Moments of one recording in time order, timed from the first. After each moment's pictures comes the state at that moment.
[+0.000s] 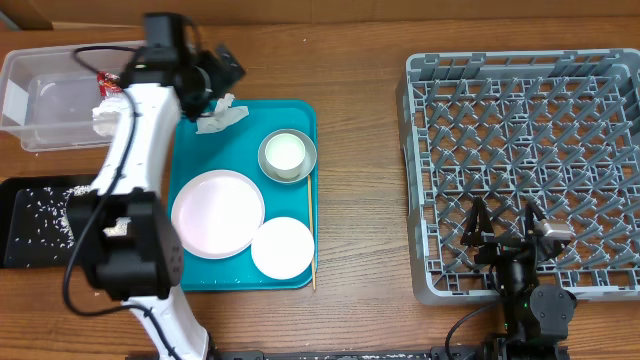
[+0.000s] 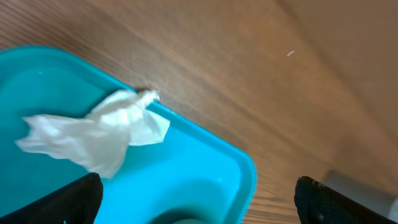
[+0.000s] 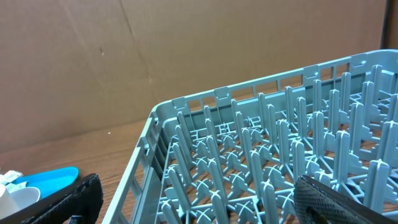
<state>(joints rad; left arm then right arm) 0.00 2.01 1.70 -0.69 0.19 -0.68 -0.07 0.01 0.02 -0.03 -0.07 0.25</state>
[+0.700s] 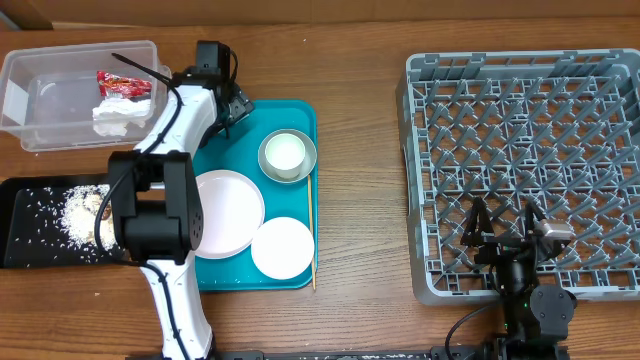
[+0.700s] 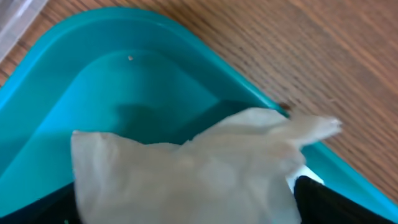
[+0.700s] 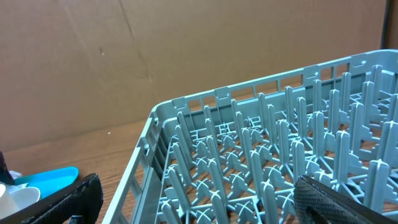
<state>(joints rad) -0.06 2.23 1.70 -0.71 -0.18 -0.73 -0.07 0.01 0.02 -0.03 -0.07 0.25</state>
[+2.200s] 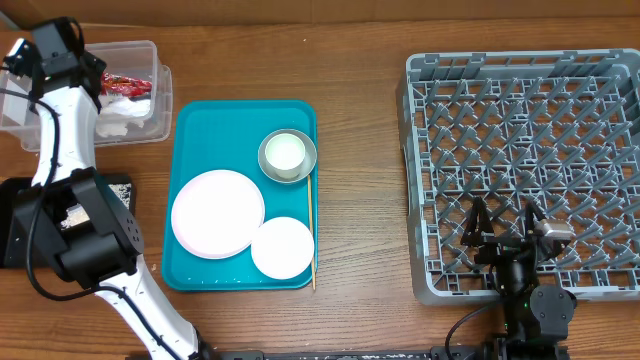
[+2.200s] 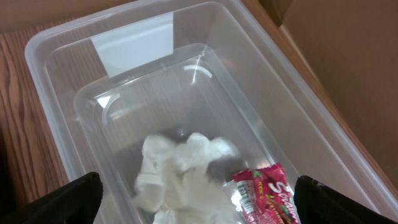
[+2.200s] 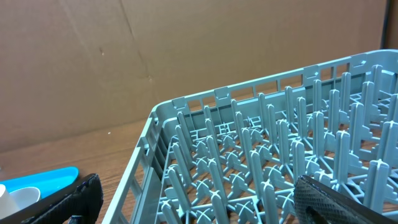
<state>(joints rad) 0.37 2.16 1.84 -0.49 -0.42 -0.65 -0.07 0.01 0.02 -0.03 -0.07 0.25</state>
